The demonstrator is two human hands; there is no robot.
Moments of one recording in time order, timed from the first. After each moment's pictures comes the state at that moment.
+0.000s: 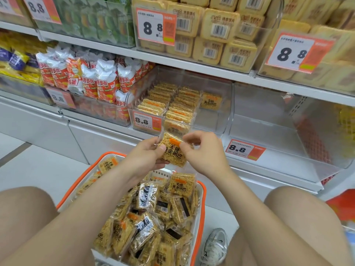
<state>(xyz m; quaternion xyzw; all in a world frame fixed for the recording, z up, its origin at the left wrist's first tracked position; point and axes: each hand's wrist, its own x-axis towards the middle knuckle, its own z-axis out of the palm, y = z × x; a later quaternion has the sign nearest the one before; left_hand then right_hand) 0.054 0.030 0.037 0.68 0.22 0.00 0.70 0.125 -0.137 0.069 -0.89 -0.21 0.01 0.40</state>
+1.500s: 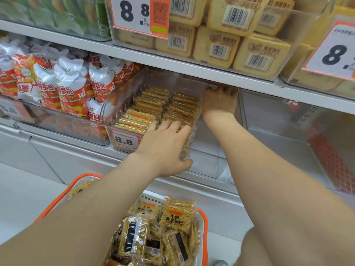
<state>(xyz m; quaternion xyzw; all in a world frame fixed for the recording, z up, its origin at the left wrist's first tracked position) 0.192 0.040 0.049 1.00 -0.05 0.08 0.01 0.369 -0.065 0.083 -0.97 -0.10 -0.19 -0.11</state>
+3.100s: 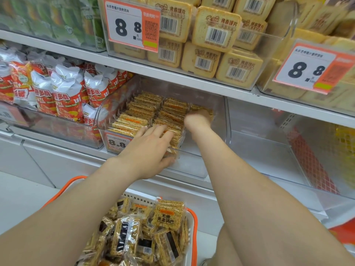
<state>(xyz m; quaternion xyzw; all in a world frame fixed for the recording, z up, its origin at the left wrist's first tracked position) 0.173 0.052 0.057 1.00 -0.07 0.05 0.05 0.318 -0.060 0.085 -0.95 0.00 0.05 0.31</state>
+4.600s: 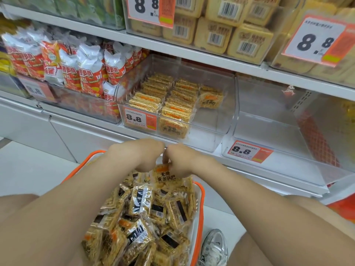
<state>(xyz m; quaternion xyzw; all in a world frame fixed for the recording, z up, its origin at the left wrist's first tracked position) 0.114 0.051 0.053 0.97 0.01 -0.25 0.05 0.177 -0.080 0.019 -0.89 -0.40 0.22 0.01</state>
